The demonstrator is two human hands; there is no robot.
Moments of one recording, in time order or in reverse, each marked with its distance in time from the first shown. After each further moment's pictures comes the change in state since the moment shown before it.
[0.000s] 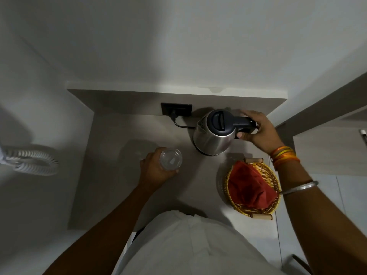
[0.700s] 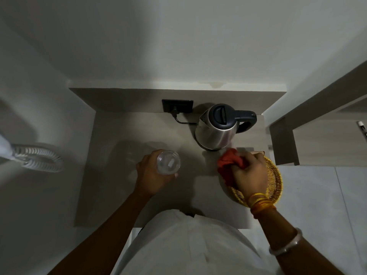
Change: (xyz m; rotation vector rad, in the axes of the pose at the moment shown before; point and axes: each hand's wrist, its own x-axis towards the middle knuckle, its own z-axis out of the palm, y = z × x) left_hand -0.026 -0.012 -0.022 -0.046 0.008 0.106; right_hand -0.128 -0.020 0.099 -0.164 0.379 0.326
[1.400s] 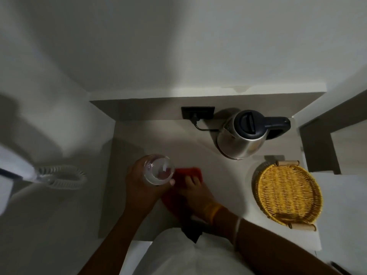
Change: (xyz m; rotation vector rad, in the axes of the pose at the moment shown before) left_hand -0.007 0.002 -0.081 -0.184 0.228 0.073; right_hand -0.057 -0.066 0.193 -0.348 -0.768 -0.697
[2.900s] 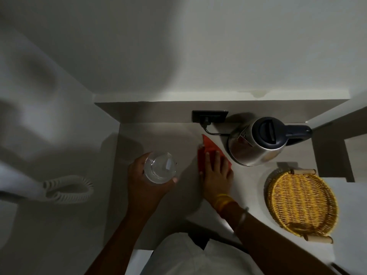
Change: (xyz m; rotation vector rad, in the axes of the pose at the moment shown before) left_hand 0.032 -0.009 -0.016 0.000 0.080 -0.036; right_hand 0.045 0.012 -0.036 0.101 0.221 0.610
